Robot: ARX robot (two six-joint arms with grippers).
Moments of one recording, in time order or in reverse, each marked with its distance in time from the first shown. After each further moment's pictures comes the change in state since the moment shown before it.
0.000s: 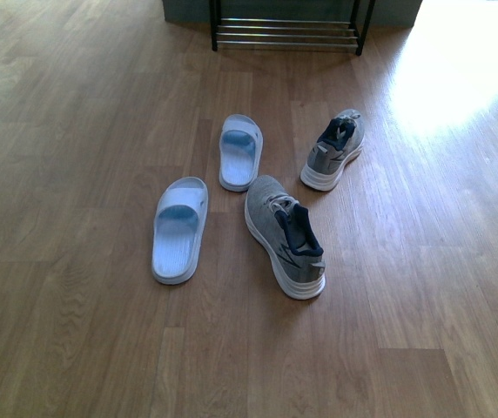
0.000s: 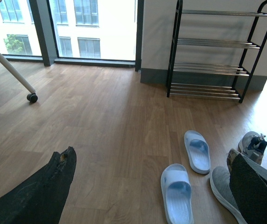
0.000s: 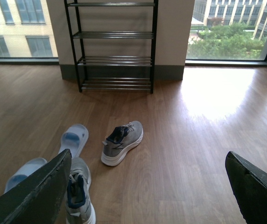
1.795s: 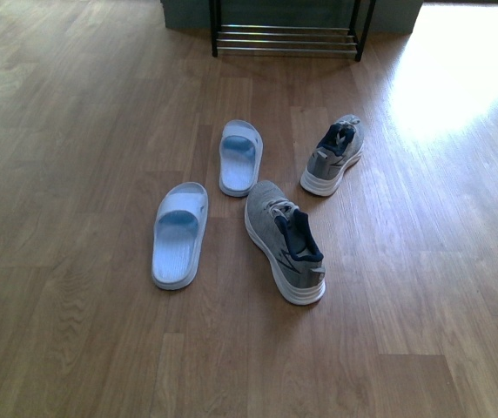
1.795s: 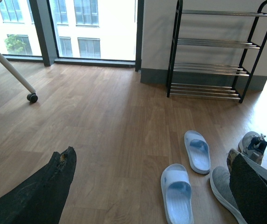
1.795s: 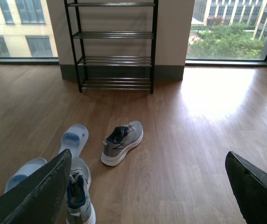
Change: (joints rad) left arm 0.000 0.000 0.000 0.000 0.000 0.000; right arm 0.000 0.000 0.000 0.000 0.000 0.000
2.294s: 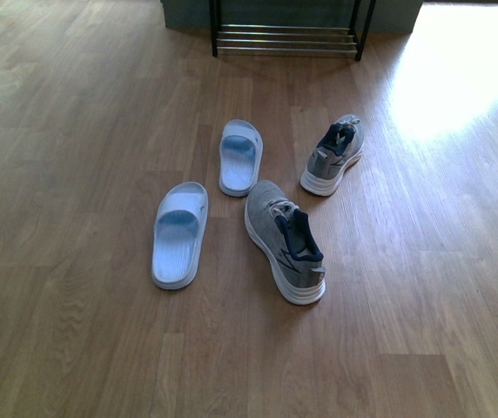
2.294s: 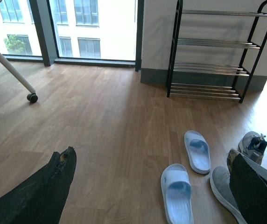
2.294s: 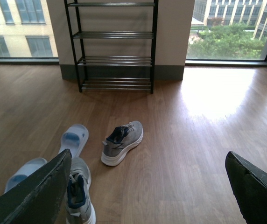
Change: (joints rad) left arm 0.000 0.000 0.000 0.000 0.000 0.000; right arm 0.000 0.000 0.000 0.000 0.000 0.000
